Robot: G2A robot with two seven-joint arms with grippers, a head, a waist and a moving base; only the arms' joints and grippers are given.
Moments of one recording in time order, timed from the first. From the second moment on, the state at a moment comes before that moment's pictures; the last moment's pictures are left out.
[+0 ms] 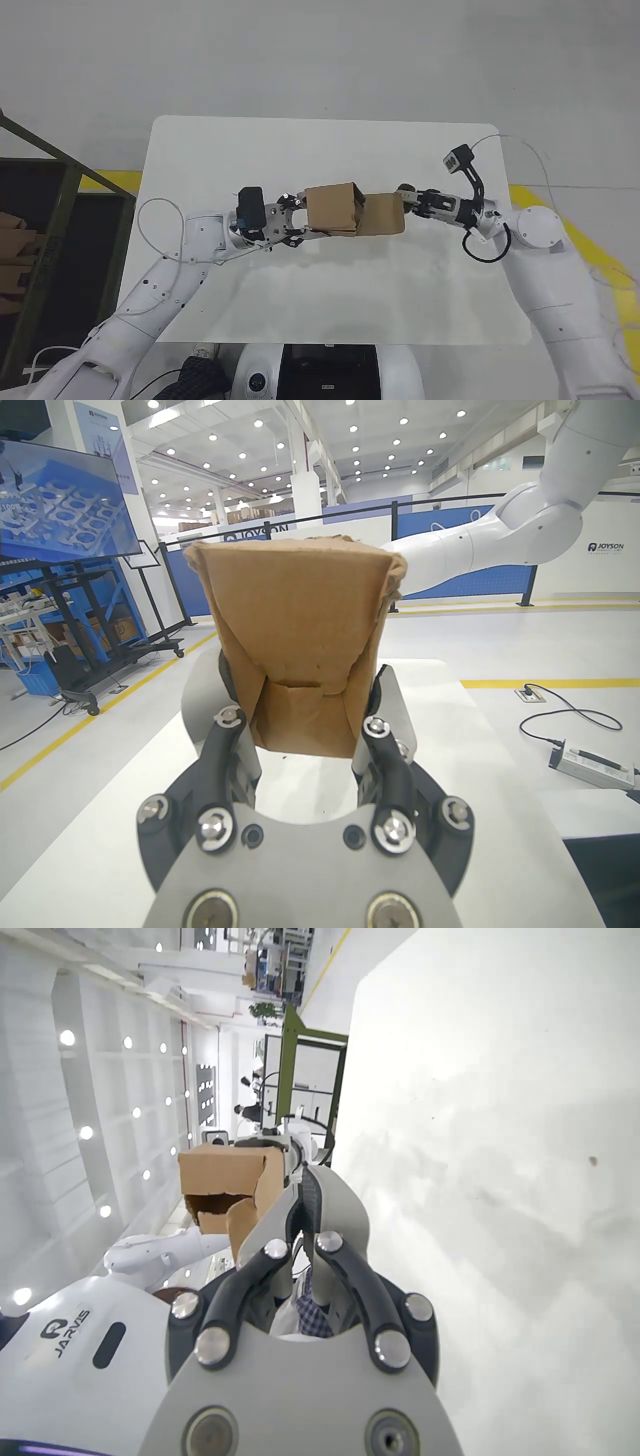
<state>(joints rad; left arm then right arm) 1.14 -1.03 -1.01 -1.40 1.58 -0.82 0.87 -1.08 -1.09 1.25 -1.32 0.45 -0.31 1.18</state>
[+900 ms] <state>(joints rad) 1.12 -1.04 -0.99 -1.36 1.61 -0.78 0.83 -1.03 -1.10 1.16 -1.38 0.52 -0.32 1.30</state>
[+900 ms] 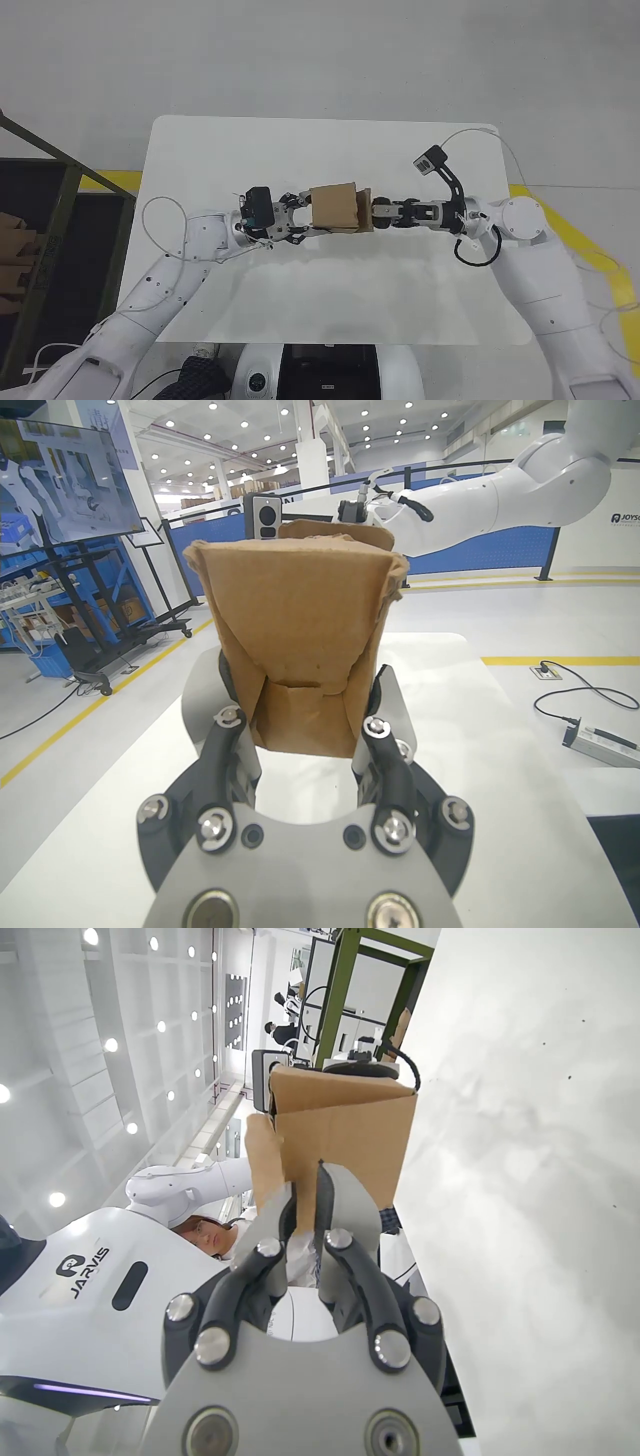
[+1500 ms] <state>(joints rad) 1.11 -1.04 -0.98 -1.36 1.62 -0.77 0.82 -1.02 -1.10 1.16 -1.39 0.53 -0.33 1.30</state>
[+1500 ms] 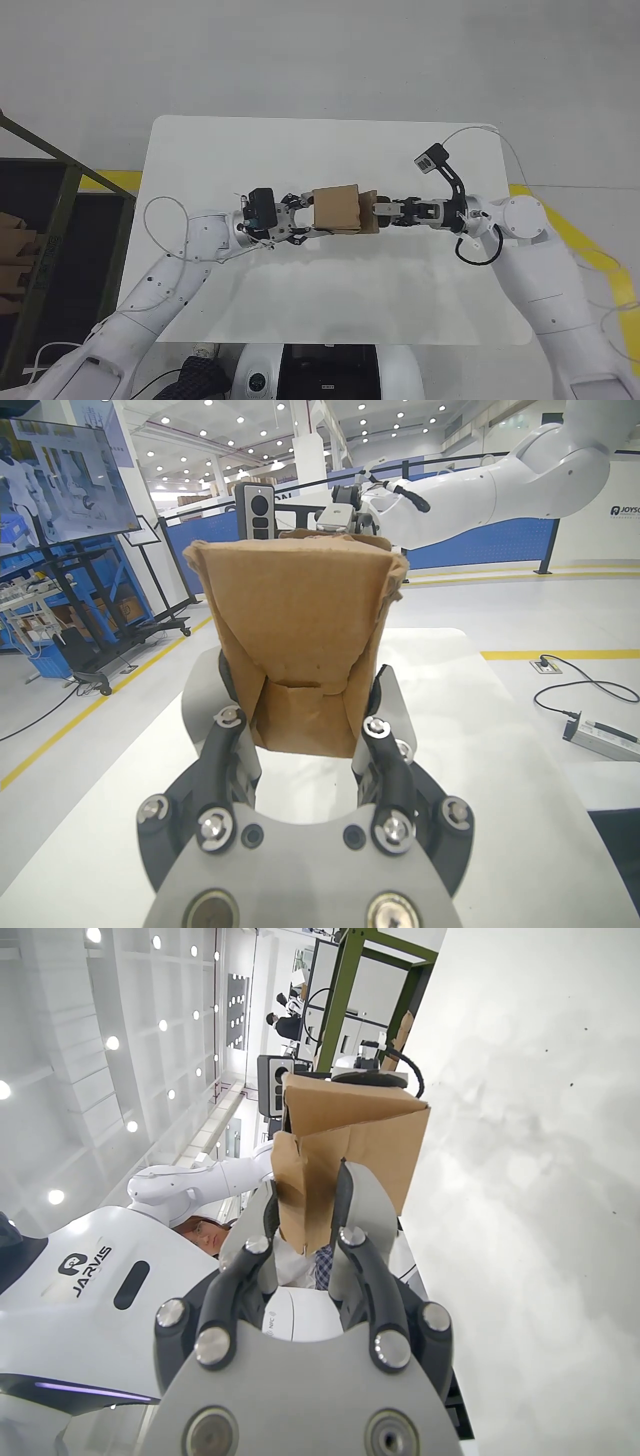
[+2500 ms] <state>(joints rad) 1.12 -1.03 -0.98 -1.37 1.63 -0.76 0.82 -1.01 -1.10 1.14 -1.41 0.50 -0.31 1.27</state>
